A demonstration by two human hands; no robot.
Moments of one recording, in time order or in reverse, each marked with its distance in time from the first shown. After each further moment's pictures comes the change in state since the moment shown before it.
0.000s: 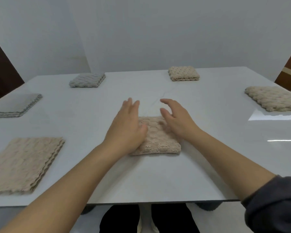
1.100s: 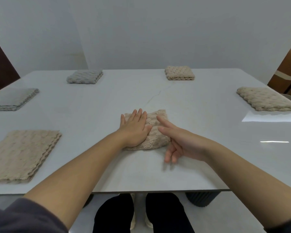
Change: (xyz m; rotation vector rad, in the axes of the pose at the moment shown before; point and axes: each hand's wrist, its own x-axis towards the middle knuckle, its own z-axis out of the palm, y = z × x) left_hand 0.024 -0.006 0.045 0.186 -0.441 -0.015; right_hand -0.073 -0.025 -0.034 0.712 -0.596 0.469
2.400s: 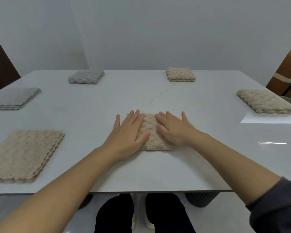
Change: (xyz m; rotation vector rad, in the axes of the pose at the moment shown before) left_hand -0.044 -0.020 0.004 -0.084 0.279 0.189; right_hand 0.045 -0.009 -0.006 -1.333 0.303 -0.086
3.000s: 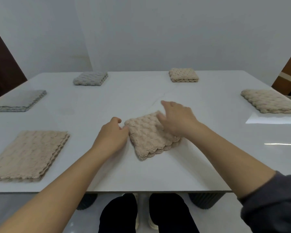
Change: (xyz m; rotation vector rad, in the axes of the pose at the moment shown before) left_hand -0.010 -0.016 -0.020 -0.370 0.194 -0.578; right_hand 0.015 -0.016 -0.023 -0.041 0.172 0.151
